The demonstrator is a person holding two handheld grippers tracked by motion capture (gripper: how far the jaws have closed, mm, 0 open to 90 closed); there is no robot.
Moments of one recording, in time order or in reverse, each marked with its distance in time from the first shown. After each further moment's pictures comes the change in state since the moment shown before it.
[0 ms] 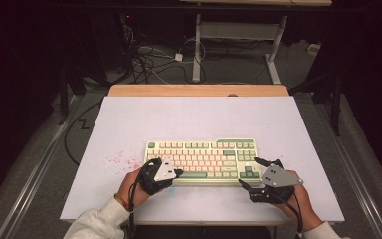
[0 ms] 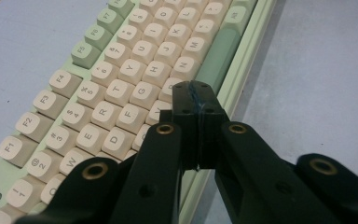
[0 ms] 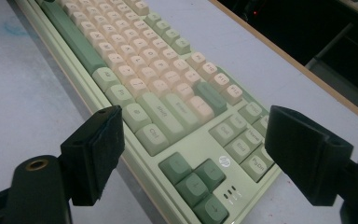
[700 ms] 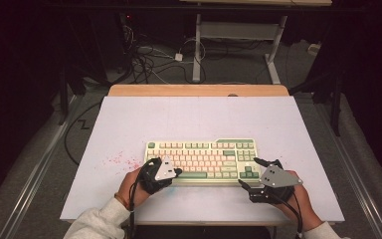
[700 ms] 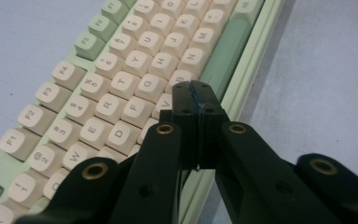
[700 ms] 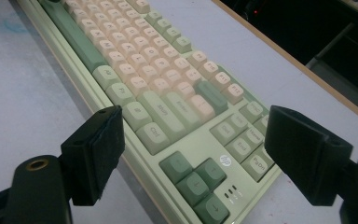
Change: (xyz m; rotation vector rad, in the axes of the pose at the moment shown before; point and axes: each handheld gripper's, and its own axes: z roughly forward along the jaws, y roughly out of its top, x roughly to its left) left arm 0.003 -0.002 0.002 0.004 0.023 -0.011; right arm 0.000 0.000 0.001 0.004 0.003 -0.009
